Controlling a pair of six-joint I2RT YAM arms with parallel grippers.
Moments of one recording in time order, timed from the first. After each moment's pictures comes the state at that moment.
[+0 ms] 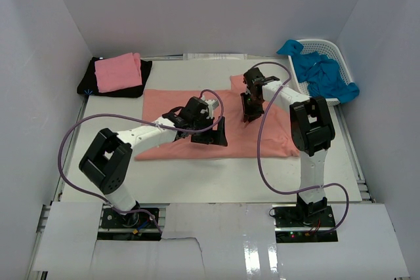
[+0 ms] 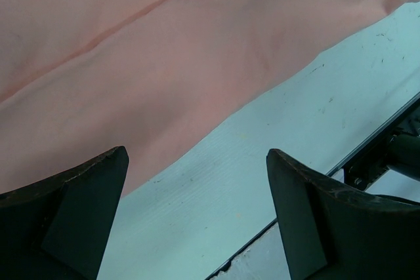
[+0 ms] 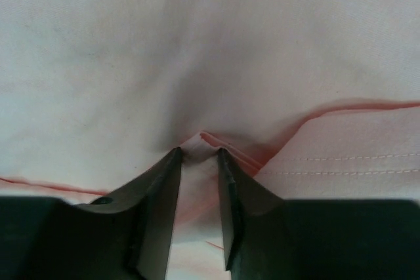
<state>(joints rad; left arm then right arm) -0.71 1.64 1.06 -0.28 0.28 -0.51 0.41 2.08 1.55 -0.72 -0.08 0.26</state>
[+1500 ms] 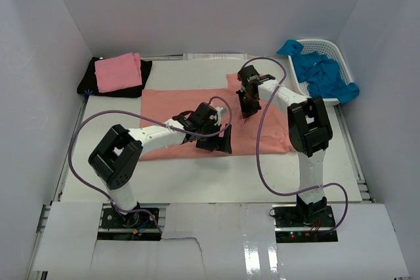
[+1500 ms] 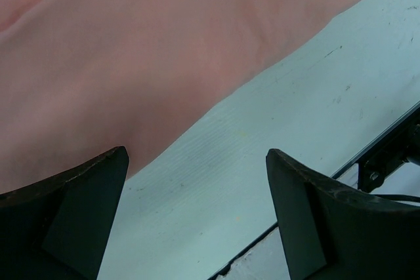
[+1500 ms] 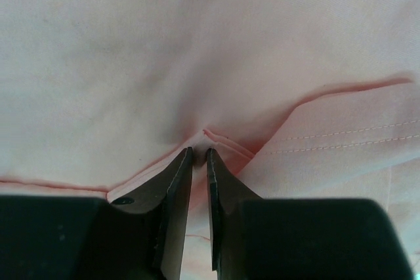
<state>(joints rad) -0.77 1.72 1.06 -0.28 0.27 -0.52 0.45 2.08 1.60 -0.71 0.00 0.19</state>
